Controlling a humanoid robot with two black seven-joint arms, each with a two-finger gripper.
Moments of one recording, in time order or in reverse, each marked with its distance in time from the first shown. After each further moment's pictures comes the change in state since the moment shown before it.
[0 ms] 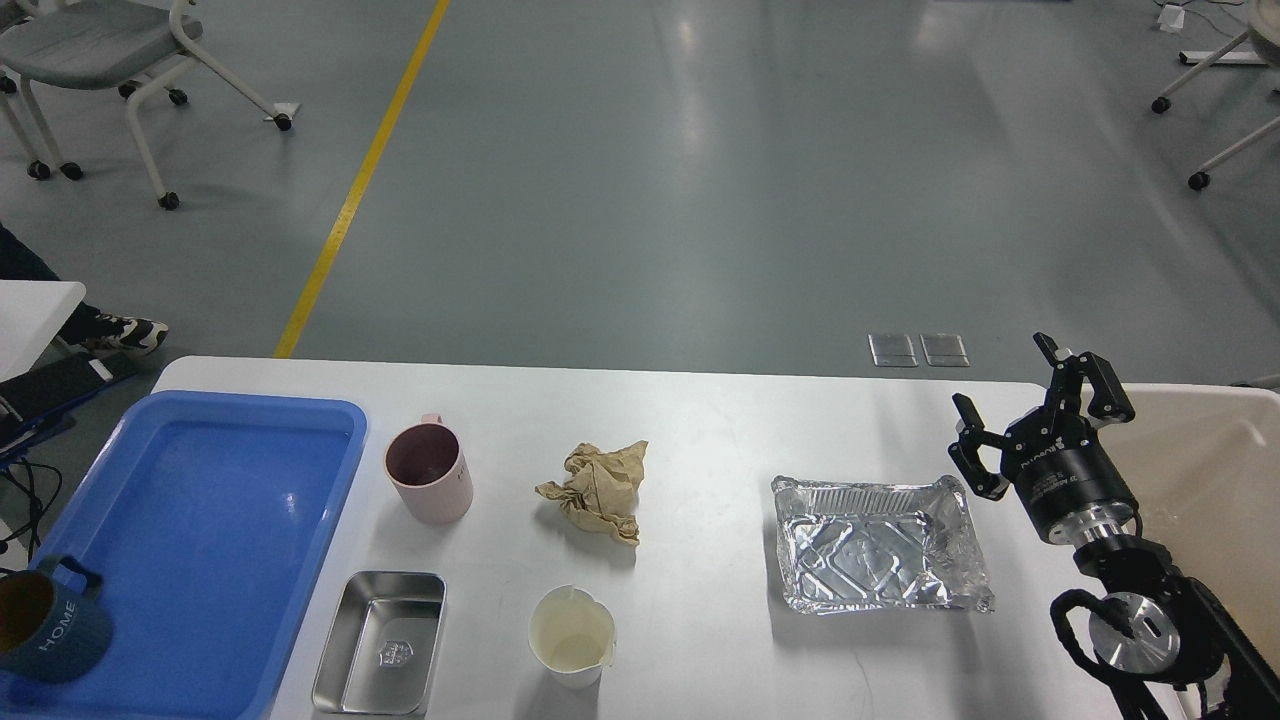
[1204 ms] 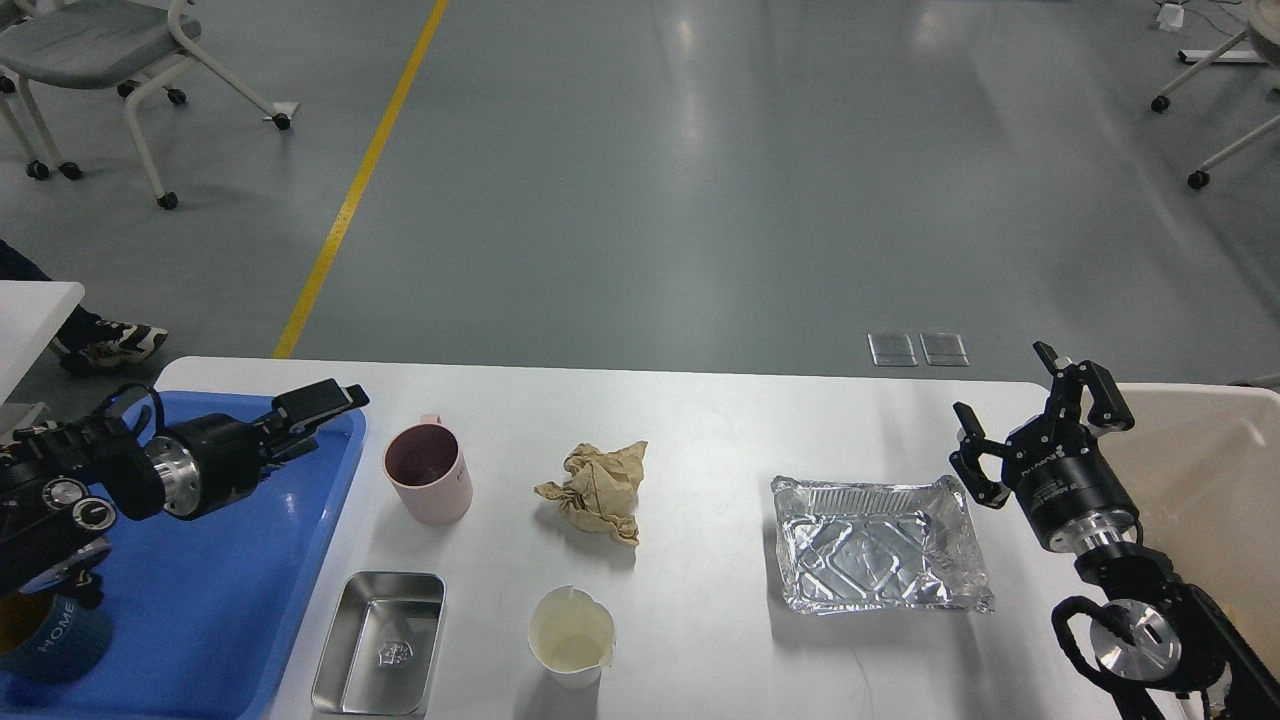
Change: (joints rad) left arm -0.736 -0.592 0.695 0.496 0.080 -0.161 0.054; right arm -0.010 -0.002 -0.002 -0.007 0.000 0.001 0.000
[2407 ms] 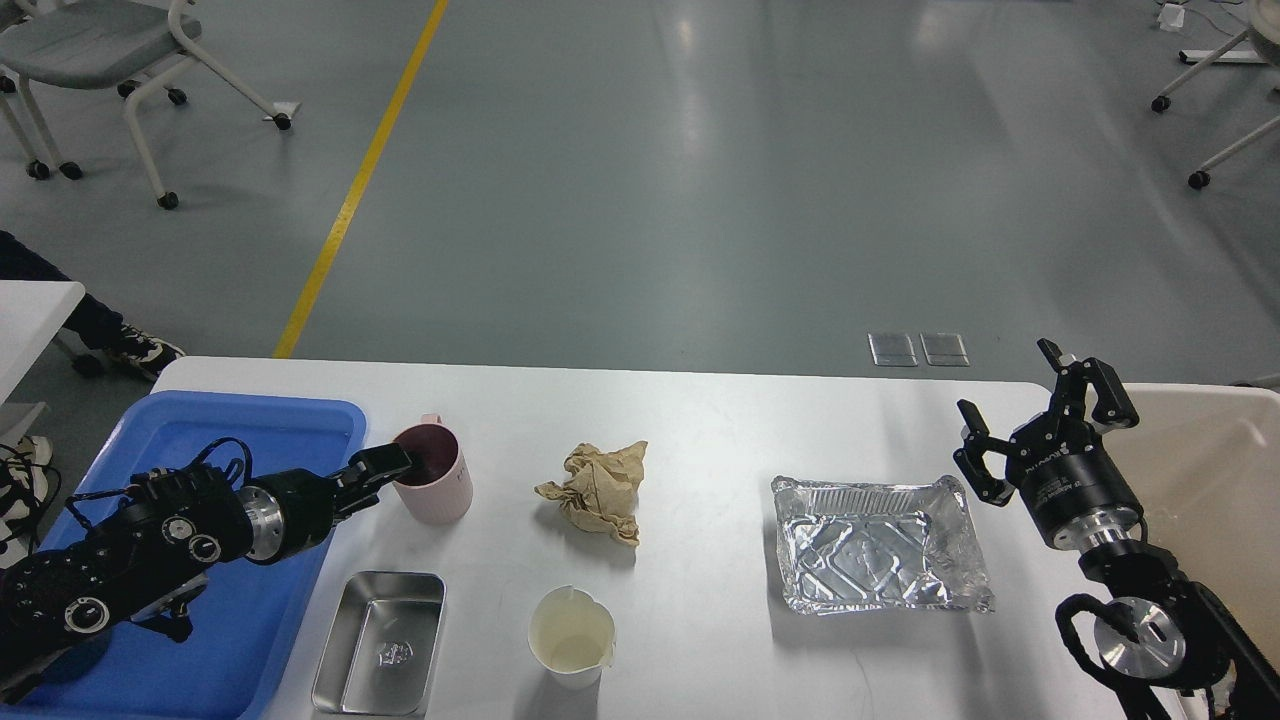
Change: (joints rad) left arm -0.018 -0.200 0.121 0.206 0.002 0.018 -0.003; right arm 0.003 -0.007 0.002 0.000 0.000 0.000 0.000
